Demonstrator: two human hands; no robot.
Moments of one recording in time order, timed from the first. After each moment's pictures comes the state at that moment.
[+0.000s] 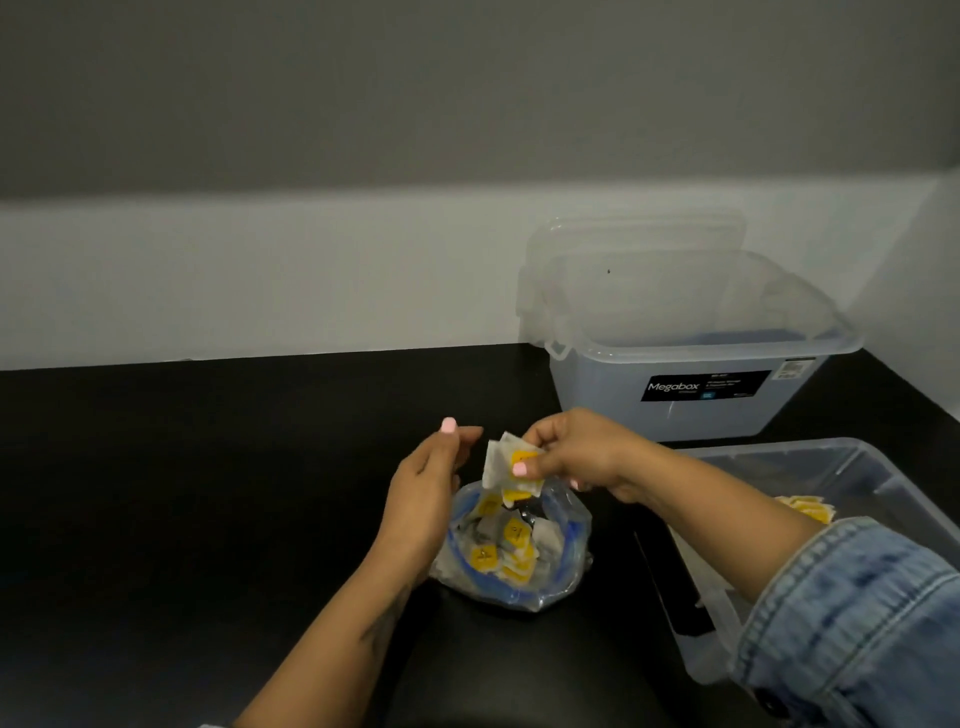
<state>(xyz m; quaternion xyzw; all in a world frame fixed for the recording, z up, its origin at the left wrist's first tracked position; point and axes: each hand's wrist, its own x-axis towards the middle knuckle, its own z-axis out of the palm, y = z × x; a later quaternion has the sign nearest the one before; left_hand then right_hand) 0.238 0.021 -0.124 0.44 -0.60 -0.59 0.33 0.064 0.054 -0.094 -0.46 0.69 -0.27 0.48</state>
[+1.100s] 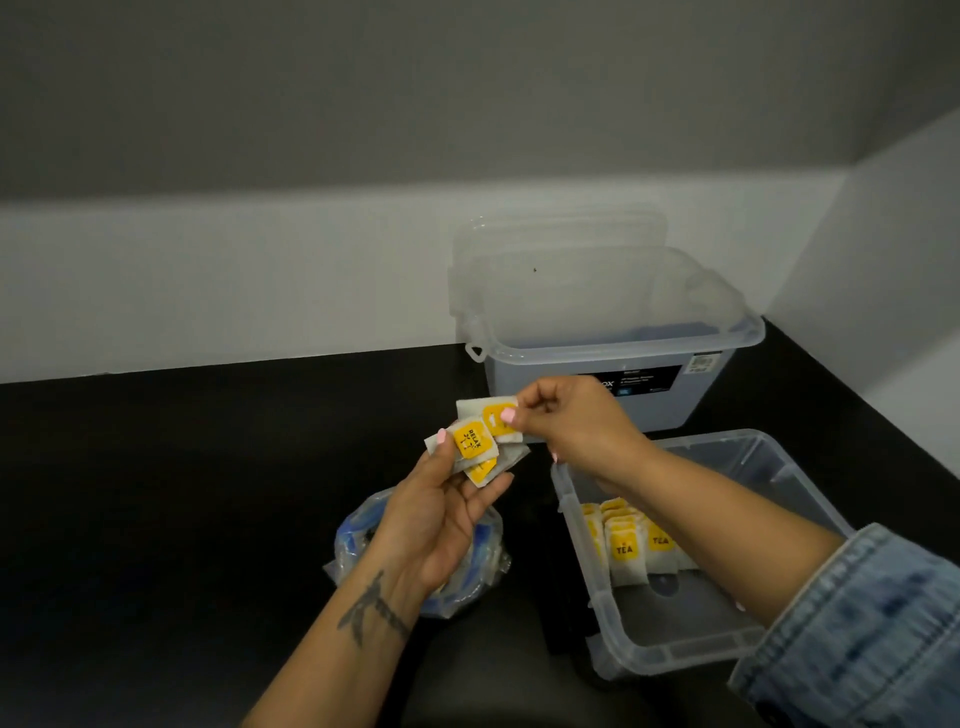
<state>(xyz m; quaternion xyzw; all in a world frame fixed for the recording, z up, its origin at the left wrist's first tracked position) 0.157 0.058 -0.116 0.33 -0.20 -0.86 0.32 0.009 0.096 -0.077 -0.46 0.70 -0.44 0.32</state>
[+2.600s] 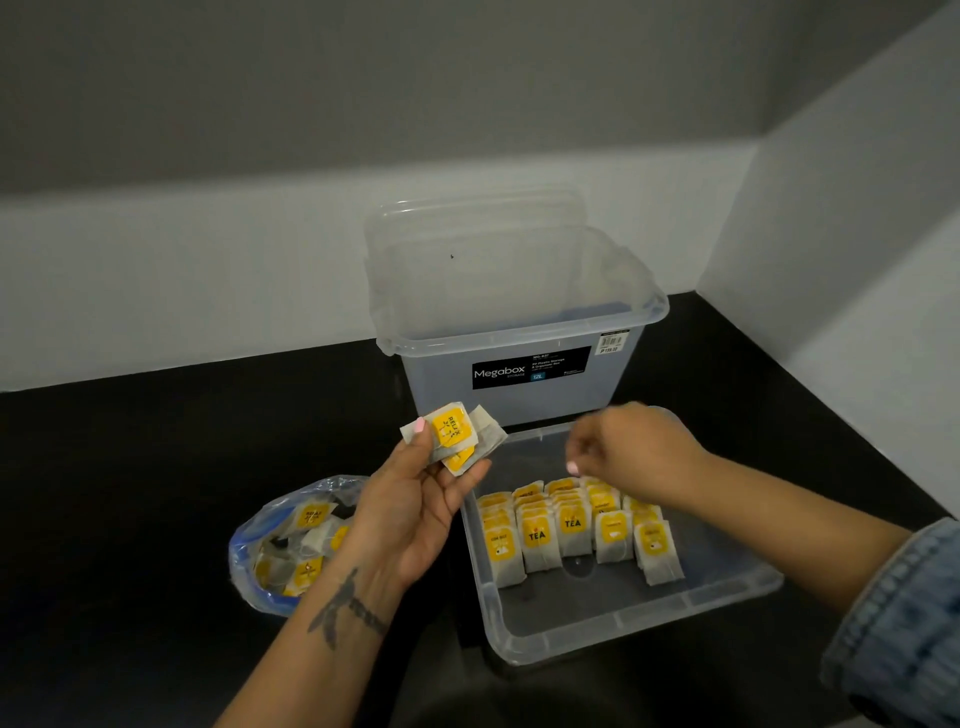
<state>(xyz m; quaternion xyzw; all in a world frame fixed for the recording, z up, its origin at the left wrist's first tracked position) 0.092 0.094 -0.110 0.34 -0.22 -0.86 0.32 -0.106 0.181 -0.100 -0.59 0.80 -0.04 0.13</state>
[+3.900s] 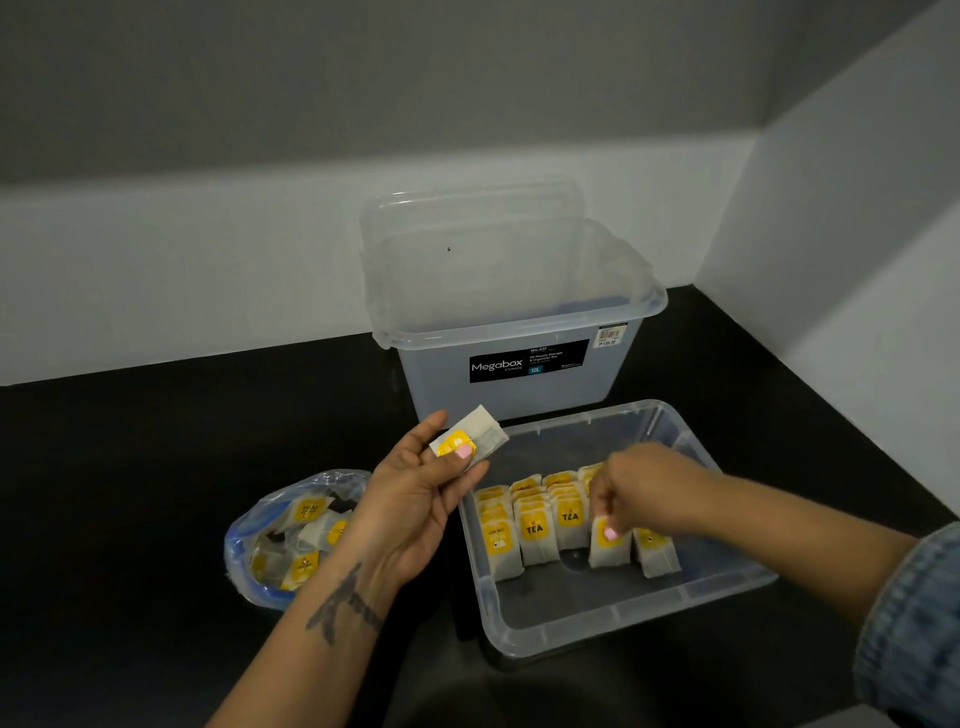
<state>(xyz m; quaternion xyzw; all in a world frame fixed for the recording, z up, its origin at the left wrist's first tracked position) 0.090 0.099 -0.107 0.33 -0.28 -0.85 0.29 -0.107 0.203 -0.119 -0.60 0.76 0.10 0.24</state>
